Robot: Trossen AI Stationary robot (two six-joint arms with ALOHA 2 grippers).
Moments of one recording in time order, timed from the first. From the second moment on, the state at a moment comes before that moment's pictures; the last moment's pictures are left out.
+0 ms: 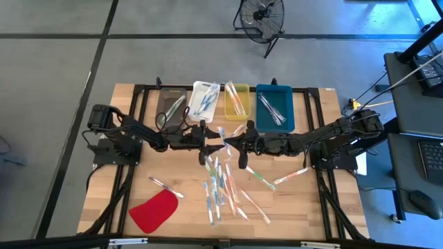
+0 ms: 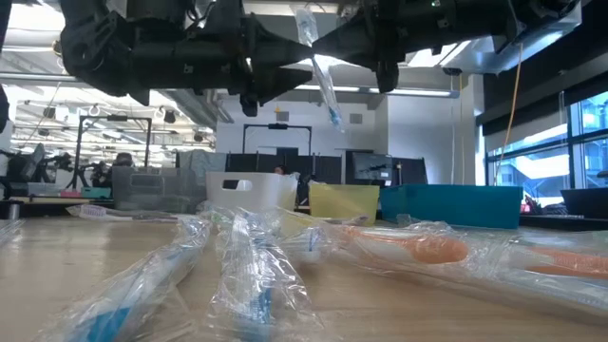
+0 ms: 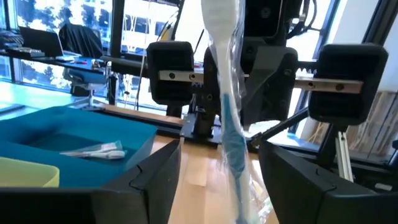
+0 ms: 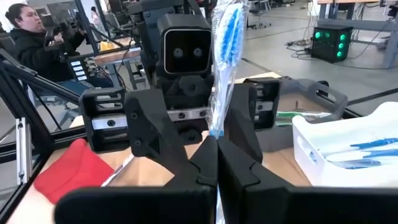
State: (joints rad) left arm -0.01 1.64 0.51 1.23 -0.09 -0.19; right arm 0.18 1.52 0.74 0.64 0.35 0.22
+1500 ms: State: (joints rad) left arm 0.01 1.57 0.58 0.89 -0.03 -0.21; right arm 0.18 1.46 0.74 0.54 0.35 0.17
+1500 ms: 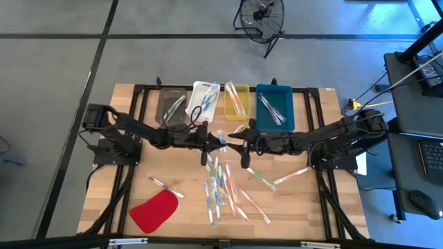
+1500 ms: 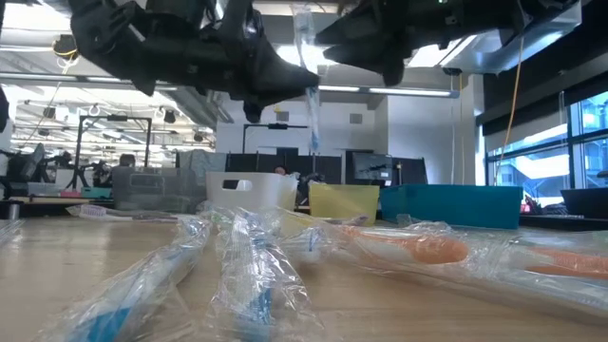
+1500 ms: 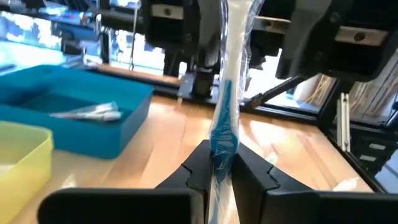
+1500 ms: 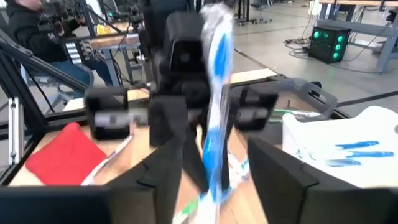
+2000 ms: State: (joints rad) left arm 0.29 1.22 0.69 0.21 -0.03 -0.29; right arm 0.18 1.39 0.74 0.23 0.35 0.30
